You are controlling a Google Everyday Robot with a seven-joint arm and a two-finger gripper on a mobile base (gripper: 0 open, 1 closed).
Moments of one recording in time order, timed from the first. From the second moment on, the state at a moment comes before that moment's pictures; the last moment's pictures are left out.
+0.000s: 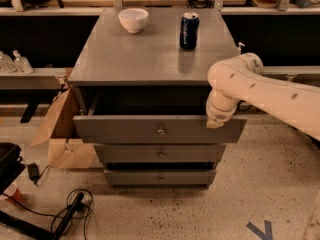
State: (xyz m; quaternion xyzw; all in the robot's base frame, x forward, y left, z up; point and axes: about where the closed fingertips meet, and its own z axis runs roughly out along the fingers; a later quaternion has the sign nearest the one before) arm 0.635 -0.199 0.670 -0.65 0.75 -0.08 0.10
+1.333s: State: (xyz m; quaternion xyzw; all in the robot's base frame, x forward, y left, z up) arm 0.584 -0.209 0.689 -0.64 0.76 -0.07 0.08
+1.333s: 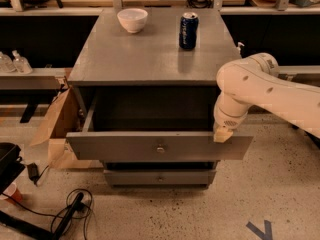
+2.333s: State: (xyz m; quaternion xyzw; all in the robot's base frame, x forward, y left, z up) arm 0.496 -0.214 0.729 -0.64 0.76 -0.05 0.07
